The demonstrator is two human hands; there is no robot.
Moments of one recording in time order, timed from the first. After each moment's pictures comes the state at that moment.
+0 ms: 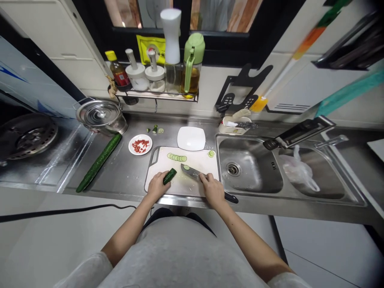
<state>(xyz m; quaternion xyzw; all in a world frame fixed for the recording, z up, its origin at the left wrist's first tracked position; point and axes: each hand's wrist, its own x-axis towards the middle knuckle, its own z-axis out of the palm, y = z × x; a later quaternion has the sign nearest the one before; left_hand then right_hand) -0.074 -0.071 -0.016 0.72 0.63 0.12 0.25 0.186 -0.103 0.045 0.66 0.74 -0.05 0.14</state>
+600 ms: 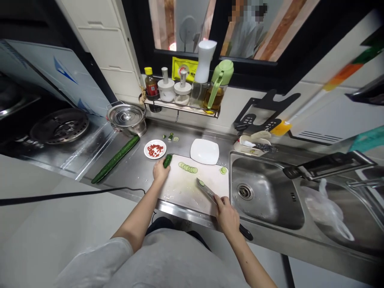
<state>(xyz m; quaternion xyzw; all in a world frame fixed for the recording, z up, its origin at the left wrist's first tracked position) -0.094 0.021 -0.020 0.53 0.79 0.24 0.19 0.206 -0.120 0.032 0.69 0.72 -0.03 0.11</state>
